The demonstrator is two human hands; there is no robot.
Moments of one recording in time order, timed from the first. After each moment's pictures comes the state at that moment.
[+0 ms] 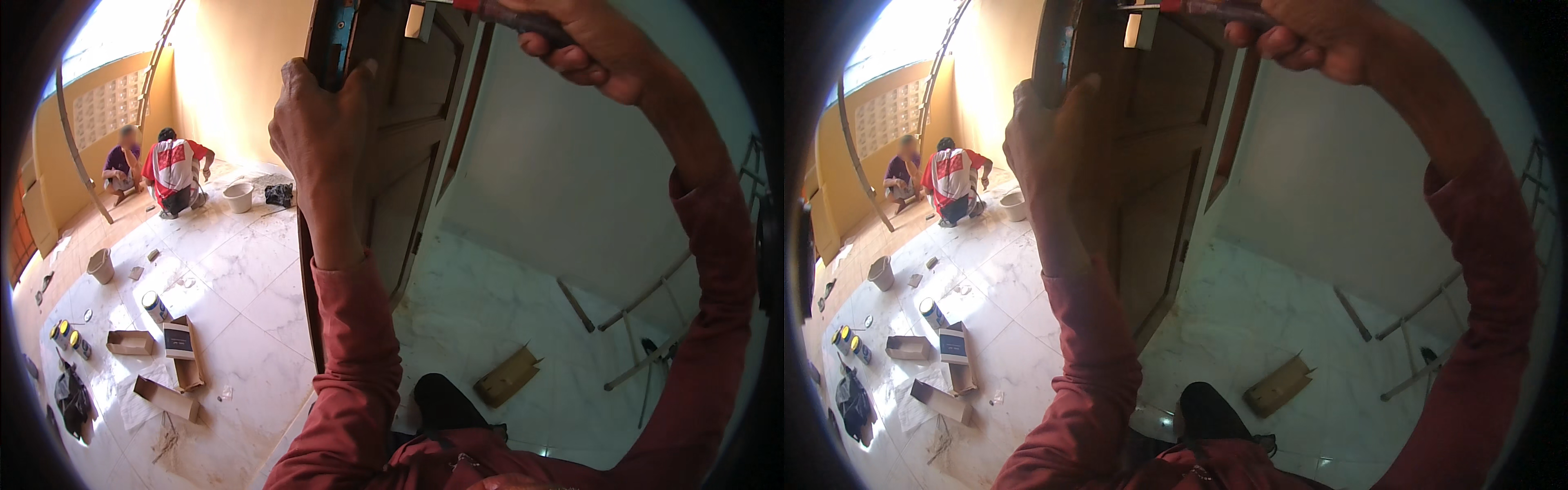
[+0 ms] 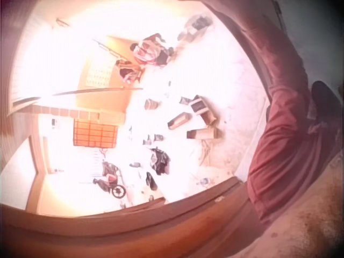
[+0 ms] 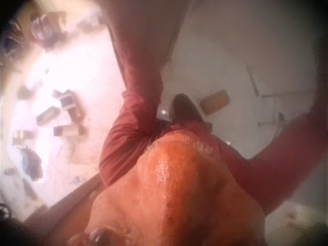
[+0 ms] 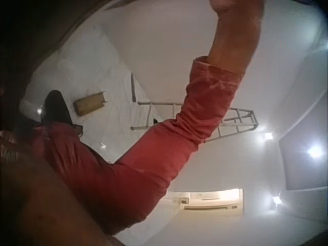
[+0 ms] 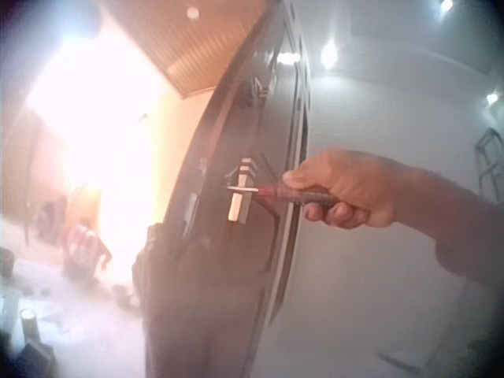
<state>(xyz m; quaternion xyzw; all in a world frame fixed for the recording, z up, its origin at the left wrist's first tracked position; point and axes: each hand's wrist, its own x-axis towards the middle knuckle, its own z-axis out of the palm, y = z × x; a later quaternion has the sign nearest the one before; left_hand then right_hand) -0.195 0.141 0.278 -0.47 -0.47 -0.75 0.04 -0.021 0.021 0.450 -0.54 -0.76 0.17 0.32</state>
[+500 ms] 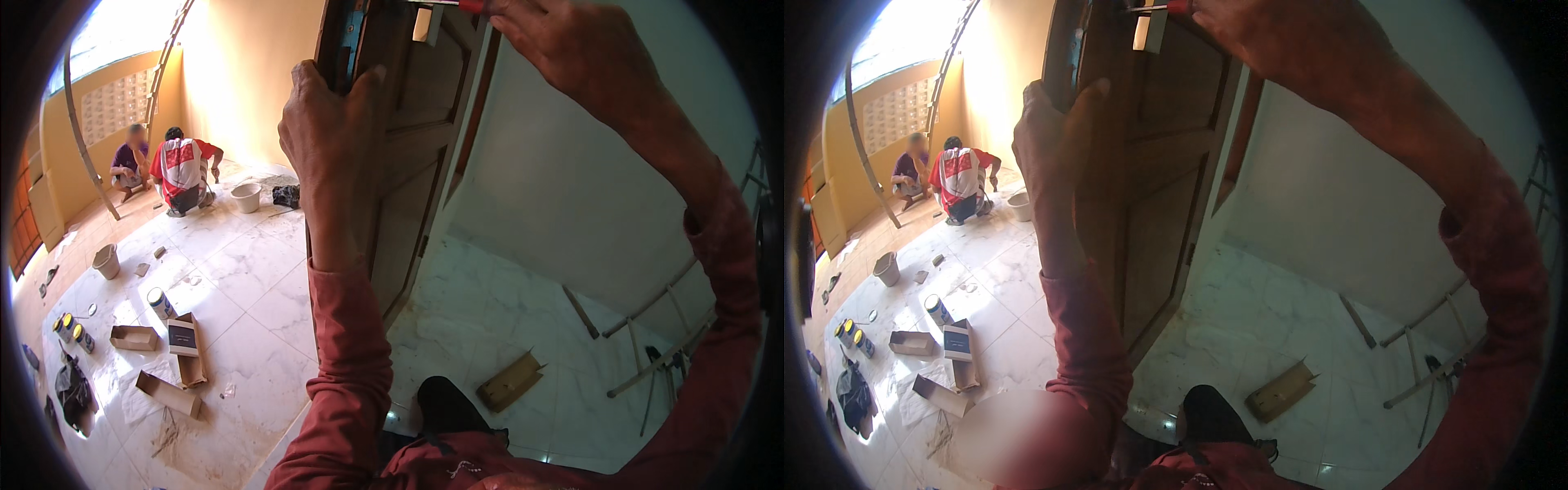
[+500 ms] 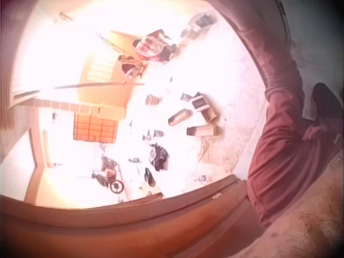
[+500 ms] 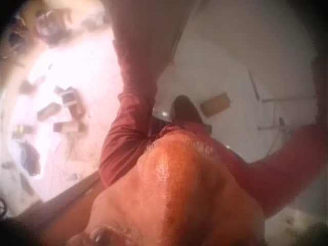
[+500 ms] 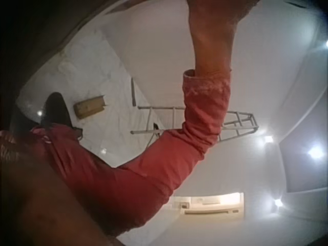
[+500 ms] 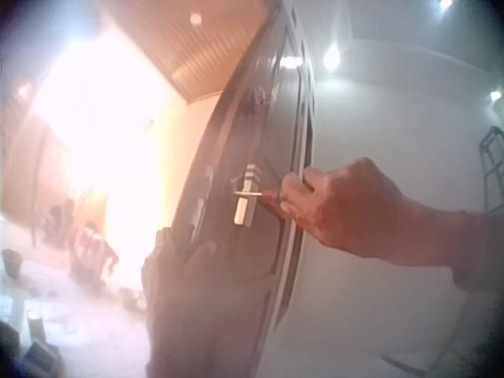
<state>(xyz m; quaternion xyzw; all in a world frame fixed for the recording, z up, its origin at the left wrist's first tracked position) -0.199 0.139 0.277 -0.48 -0.46 -0.75 0.01 0.008 0.067 0.423 -0.20 -0.69 -0.69 0.12</state>
